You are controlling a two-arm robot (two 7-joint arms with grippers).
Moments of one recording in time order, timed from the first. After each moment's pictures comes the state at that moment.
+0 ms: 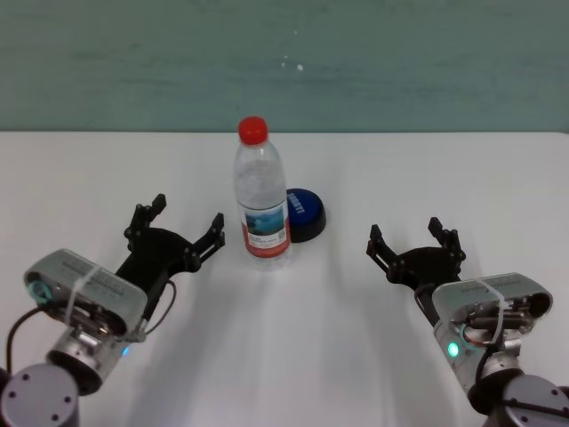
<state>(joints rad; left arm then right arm) -0.01 0.25 0.20 -1.56 0.10 -0.14 -0.16 -0.06 0.16 -0.26 -1.64 0.19 -0.04 -0.06</state>
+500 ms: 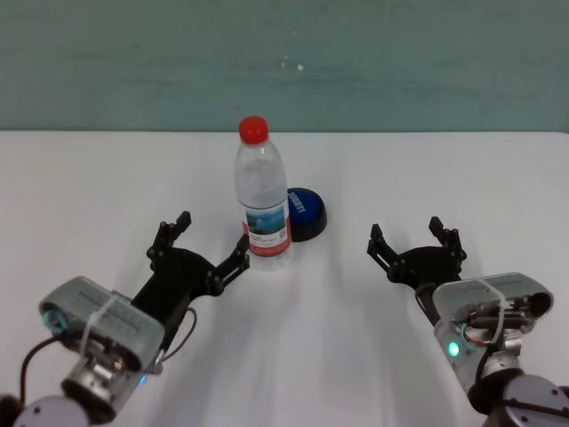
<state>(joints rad) 0.07 0.24 0.22 -1.61 0.12 -0.19 -0.17 -0.06 0.16 -0.26 -1.64 0.19 -0.04 -0.06</state>
